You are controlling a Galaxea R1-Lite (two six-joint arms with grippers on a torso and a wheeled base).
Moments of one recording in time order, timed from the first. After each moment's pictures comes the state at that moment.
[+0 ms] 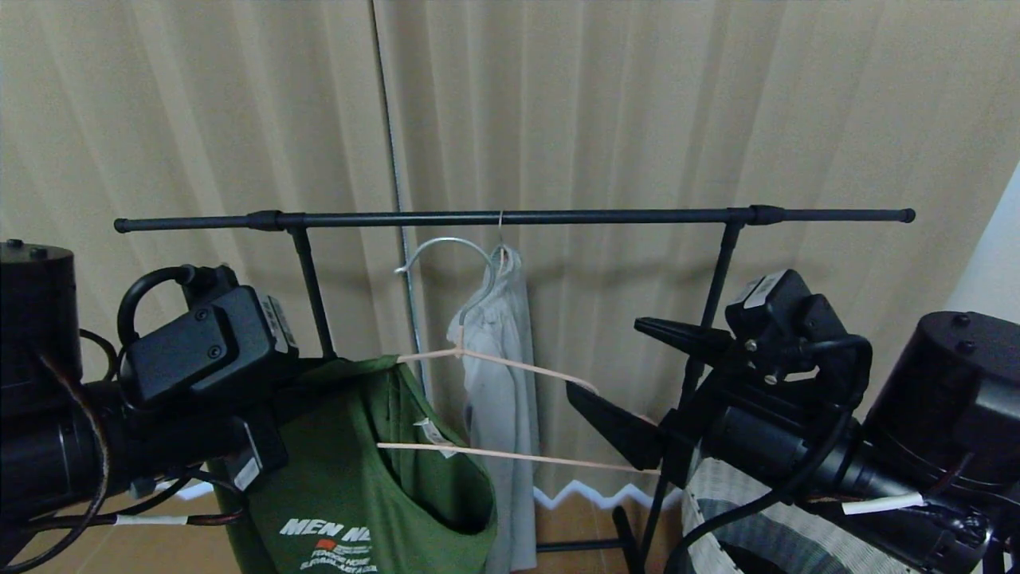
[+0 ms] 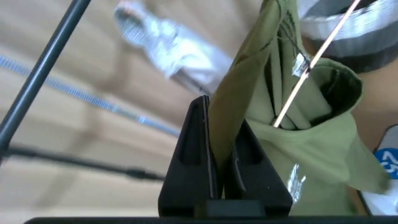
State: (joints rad) left arm -0.40 1.29 -0.66 -0.25 -0.21 0.73; right arm 0.77 1.60 -0.50 -1.02 -0.03 -0.07
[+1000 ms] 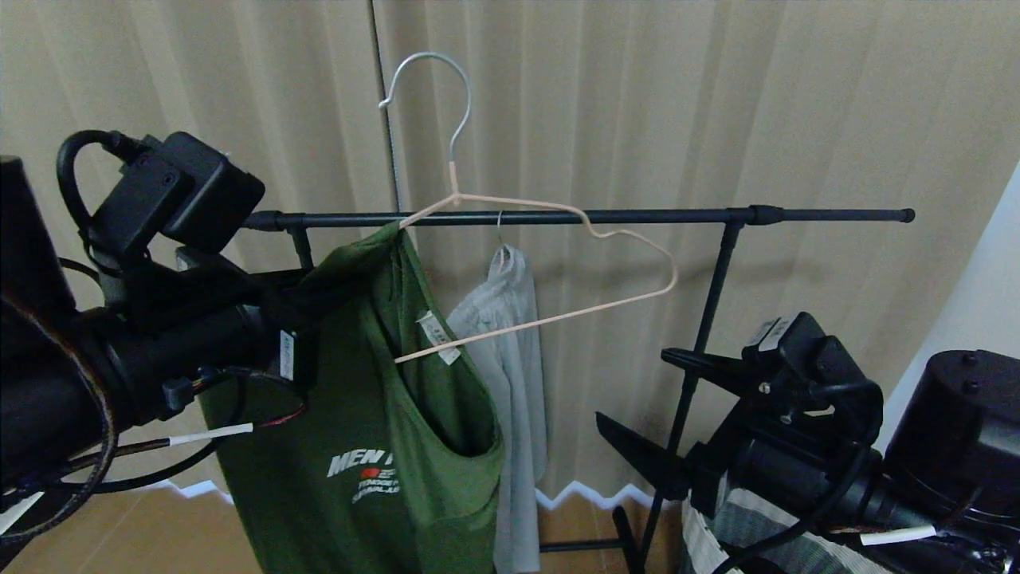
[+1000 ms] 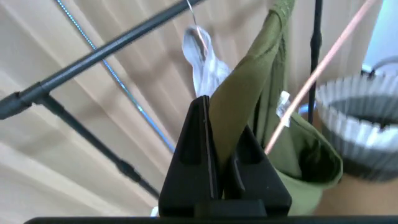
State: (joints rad) left arm -0.54 1.33 -0.75 -0.45 0.05 0.29; right arm 0.74 1.58 -0.39 -1.04 -0.04 -0.08
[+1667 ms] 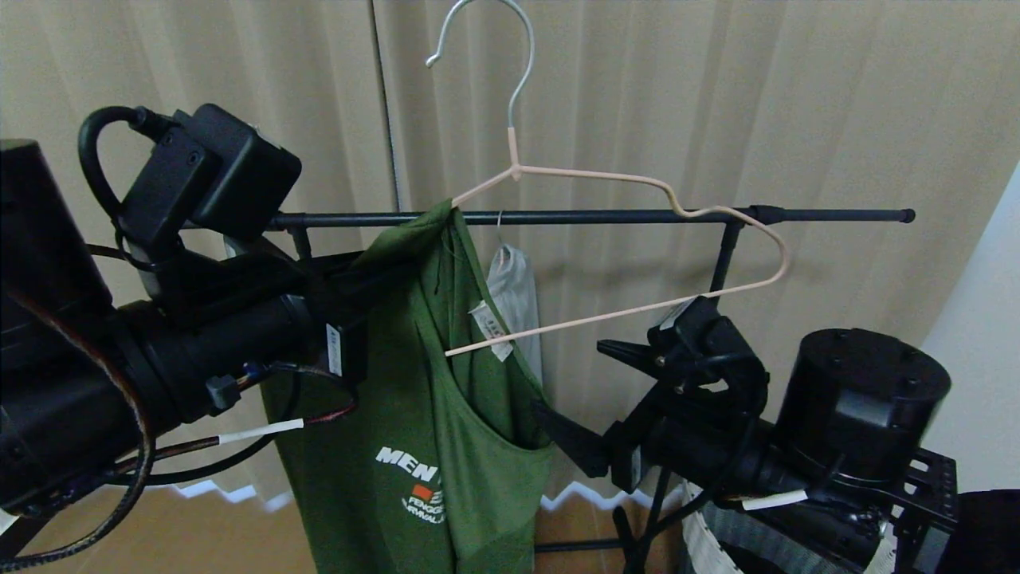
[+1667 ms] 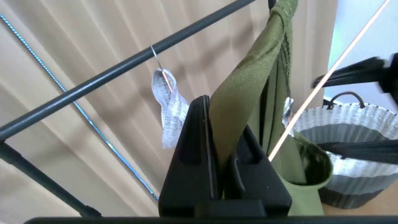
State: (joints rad) left arm -0.64 1.37 -0.76 -0.56 0.05 0.27; right arm 0.79 1.74 -0.56 -1.04 -0.05 -0.04
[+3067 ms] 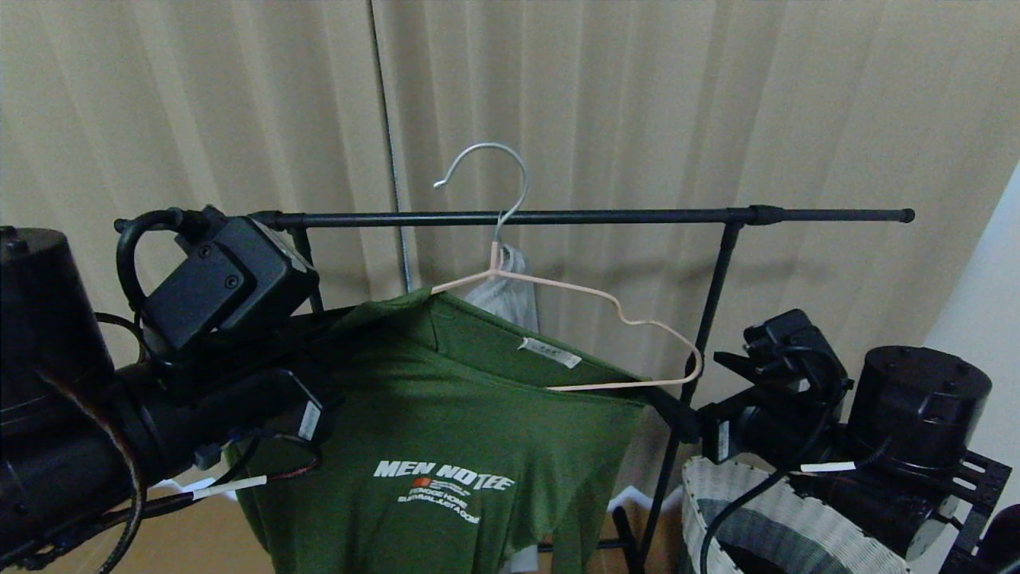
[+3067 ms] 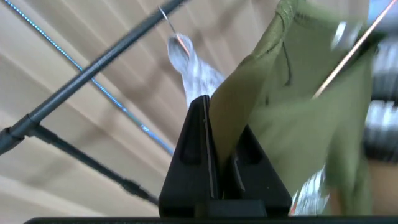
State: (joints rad) left arm -0.57 1.34 -0.62 -0.56 0.05 0.50; right arm 0.50 1.72 -0.35 -1.15 -0.16 -0.01
